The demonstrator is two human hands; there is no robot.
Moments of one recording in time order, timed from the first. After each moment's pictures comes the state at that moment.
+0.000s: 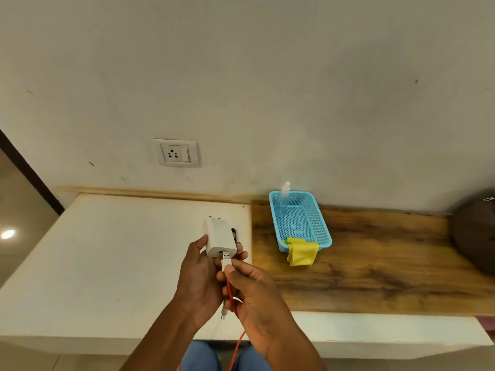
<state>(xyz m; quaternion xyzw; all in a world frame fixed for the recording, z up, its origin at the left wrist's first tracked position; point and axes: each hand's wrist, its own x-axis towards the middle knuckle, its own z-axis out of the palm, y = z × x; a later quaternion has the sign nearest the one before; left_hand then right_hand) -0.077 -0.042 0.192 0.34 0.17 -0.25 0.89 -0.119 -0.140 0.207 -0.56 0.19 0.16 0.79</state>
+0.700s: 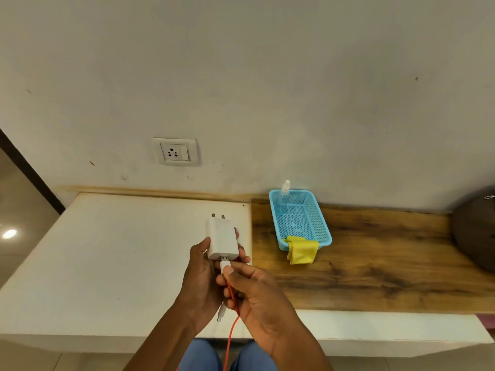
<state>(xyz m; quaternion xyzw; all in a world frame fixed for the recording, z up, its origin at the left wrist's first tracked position) -0.081 -0.045 0.186 0.36 0.09 -0.24 0.90 -0.121 -0.146 0.204 -0.54 0.17 0.18 0.80</state>
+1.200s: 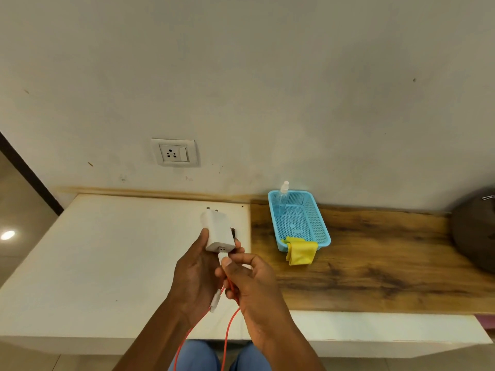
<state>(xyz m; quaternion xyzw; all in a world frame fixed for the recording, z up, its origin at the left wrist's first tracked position) -0.082 -0.039 0.203 0.37 0.08 -0.22 0.90 -0.117 -0.140 0.214 -0.58 0.18 0.10 0.79</state>
